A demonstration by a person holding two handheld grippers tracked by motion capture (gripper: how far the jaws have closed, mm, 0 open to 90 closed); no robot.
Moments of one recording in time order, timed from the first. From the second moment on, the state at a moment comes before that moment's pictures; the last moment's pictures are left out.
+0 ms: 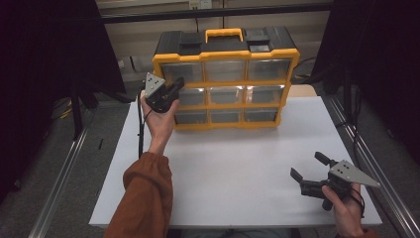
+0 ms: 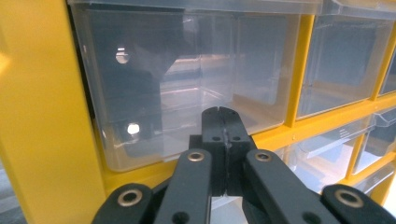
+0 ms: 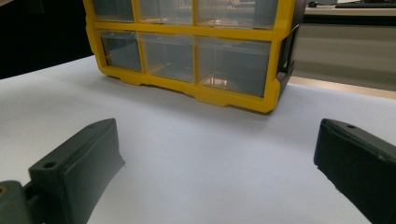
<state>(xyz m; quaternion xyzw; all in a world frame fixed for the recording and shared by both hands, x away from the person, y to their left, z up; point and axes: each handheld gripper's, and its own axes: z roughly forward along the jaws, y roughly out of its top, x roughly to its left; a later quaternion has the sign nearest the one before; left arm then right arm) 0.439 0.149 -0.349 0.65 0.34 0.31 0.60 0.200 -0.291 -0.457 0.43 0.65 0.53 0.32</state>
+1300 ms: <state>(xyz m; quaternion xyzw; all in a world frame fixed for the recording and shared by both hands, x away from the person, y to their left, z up) 0.403 0.172 -0.371 0.65 0.38 0.31 0.58 0.199 -0.289 -0.456 0.44 0.65 0.53 0.33</state>
